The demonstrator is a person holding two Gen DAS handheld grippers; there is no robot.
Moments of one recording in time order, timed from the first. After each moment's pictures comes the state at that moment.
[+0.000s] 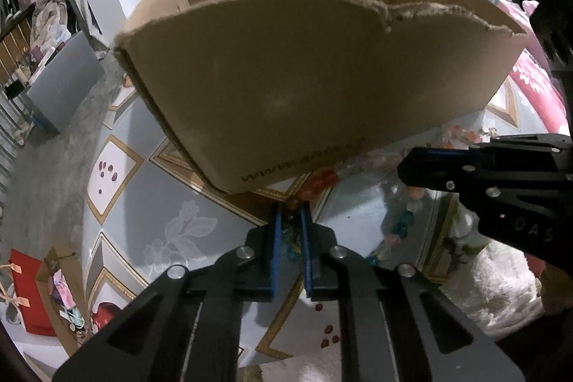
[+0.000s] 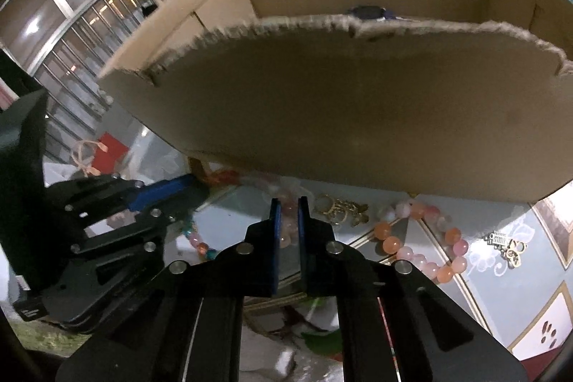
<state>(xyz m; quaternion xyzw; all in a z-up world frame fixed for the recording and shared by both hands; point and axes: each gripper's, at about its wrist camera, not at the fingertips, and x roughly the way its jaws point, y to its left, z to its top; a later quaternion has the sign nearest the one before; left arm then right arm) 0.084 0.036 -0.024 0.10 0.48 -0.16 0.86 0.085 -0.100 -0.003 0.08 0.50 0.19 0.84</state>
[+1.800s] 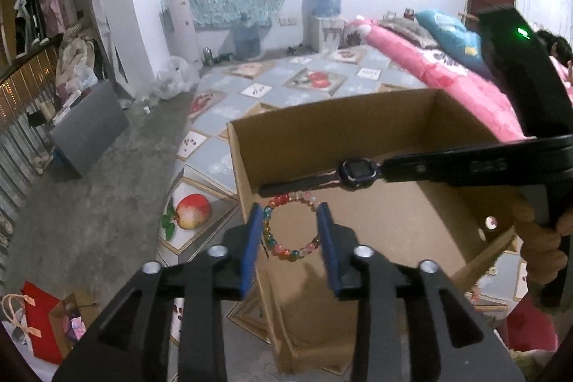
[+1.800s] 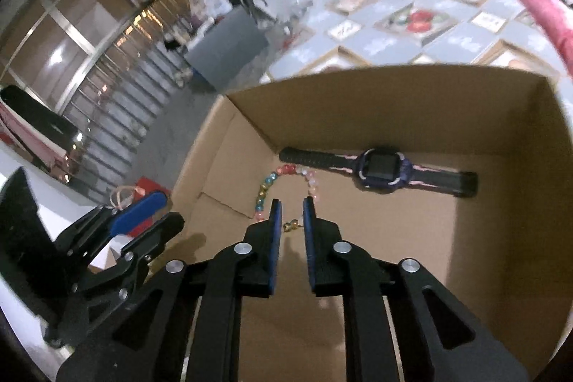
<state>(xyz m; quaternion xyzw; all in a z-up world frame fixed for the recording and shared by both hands) 0.155 0.043 0.087 0.08 0.37 -0.13 0.92 0.200 -0.135 0.082 0.14 0.47 0.24 0.83</state>
